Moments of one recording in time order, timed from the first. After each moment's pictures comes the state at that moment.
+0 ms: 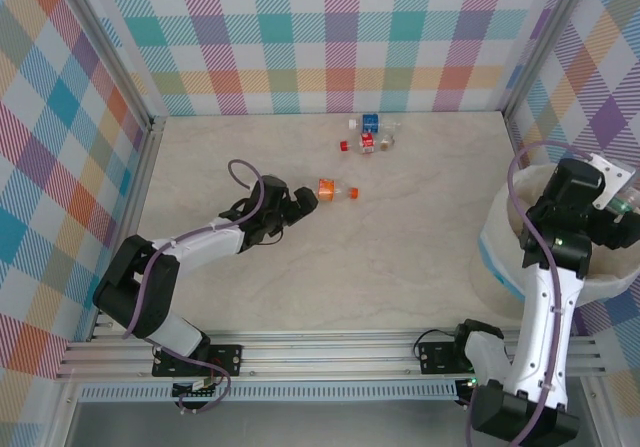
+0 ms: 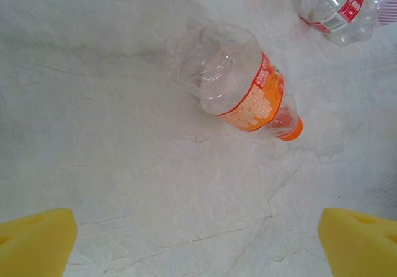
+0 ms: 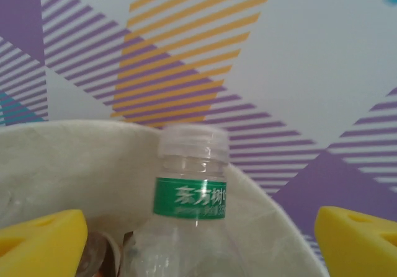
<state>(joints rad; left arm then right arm) -0.55 1.54 0.85 -0.03 0.01 -1.00 -0.32 0.89 1.12 -0.67 0.85 -0.04</state>
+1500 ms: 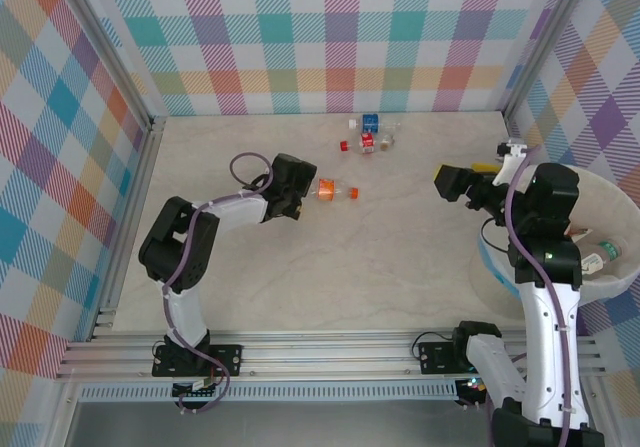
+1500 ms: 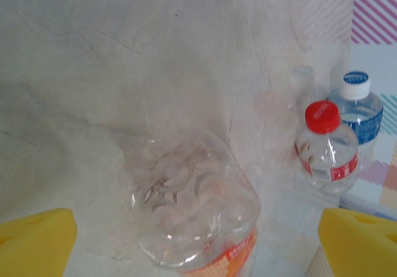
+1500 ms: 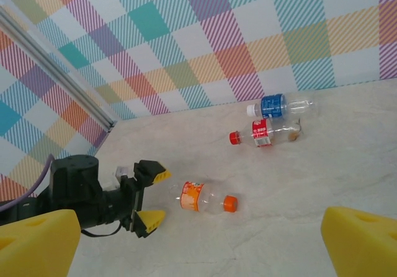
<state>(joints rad) -0.50 1.90 1.17 -0.02 -0.06 -1.58 -0.09 0.79 1.09 -0.58 -0.57 0.28</state>
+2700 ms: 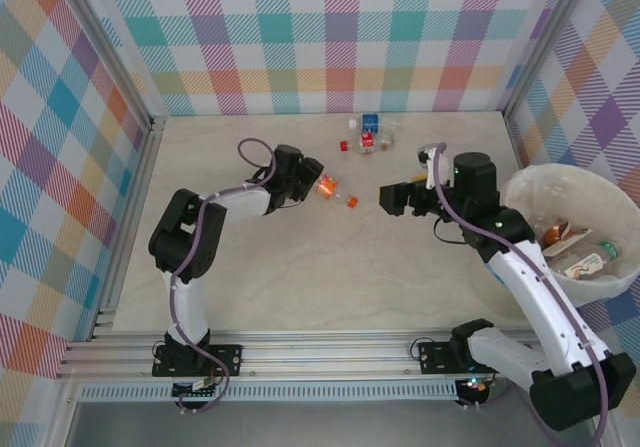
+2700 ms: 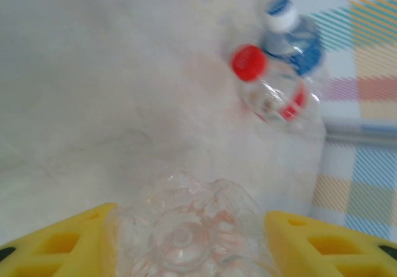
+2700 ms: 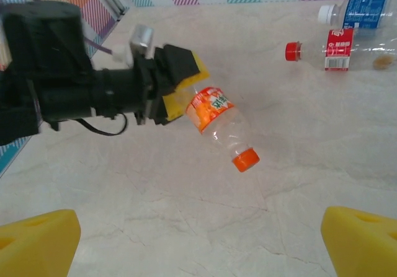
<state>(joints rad) -0.47 1.87 1.23 0.09 0.17 -1.18 0.37 1.07 1.02 -0.50 -0.34 0.23</state>
